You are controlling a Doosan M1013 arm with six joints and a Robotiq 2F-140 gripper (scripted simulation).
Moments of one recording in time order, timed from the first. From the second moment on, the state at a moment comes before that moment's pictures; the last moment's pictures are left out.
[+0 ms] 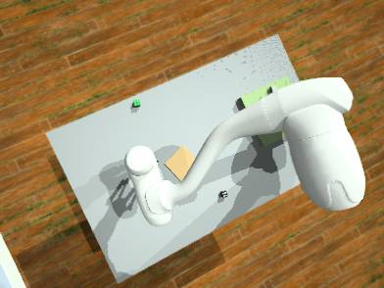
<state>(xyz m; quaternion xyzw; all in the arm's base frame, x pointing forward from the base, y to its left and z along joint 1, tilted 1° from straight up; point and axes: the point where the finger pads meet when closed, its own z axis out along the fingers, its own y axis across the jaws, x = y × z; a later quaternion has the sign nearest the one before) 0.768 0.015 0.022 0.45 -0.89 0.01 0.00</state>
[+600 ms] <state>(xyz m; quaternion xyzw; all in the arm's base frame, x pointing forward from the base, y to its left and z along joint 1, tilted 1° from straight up) 0.768 0.015 0.020 0.45 -0.89 0.01 0.00</state>
